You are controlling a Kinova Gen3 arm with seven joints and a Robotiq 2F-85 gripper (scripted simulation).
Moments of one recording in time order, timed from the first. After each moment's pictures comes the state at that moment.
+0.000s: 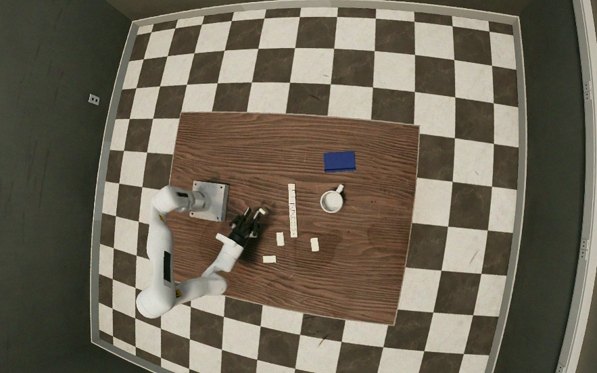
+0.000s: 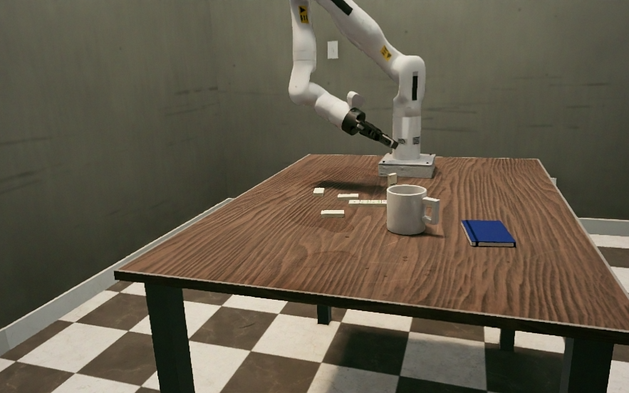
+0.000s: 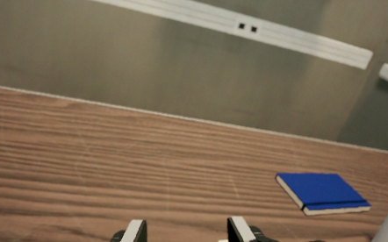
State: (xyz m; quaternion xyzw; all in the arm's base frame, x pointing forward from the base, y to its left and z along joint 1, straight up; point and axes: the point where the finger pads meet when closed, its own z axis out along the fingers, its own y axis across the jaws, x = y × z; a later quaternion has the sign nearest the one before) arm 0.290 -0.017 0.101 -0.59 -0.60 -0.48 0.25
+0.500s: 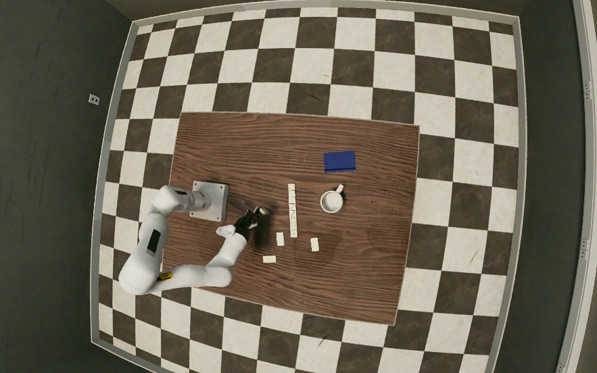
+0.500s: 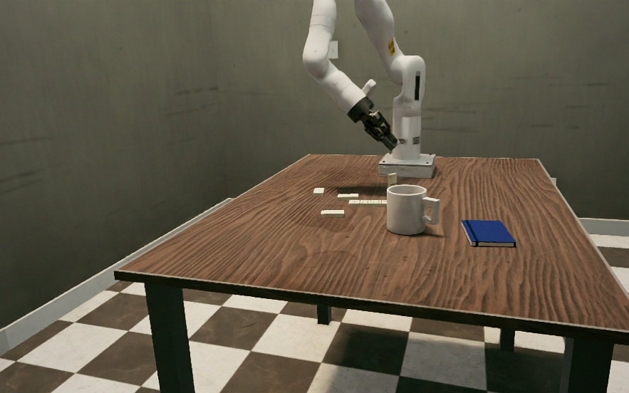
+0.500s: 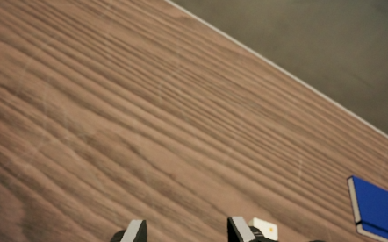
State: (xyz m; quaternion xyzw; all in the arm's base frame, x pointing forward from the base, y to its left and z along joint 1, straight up) arm 0.289 -0.012 0.102 -0.47 -0.80 -0.35 0.15
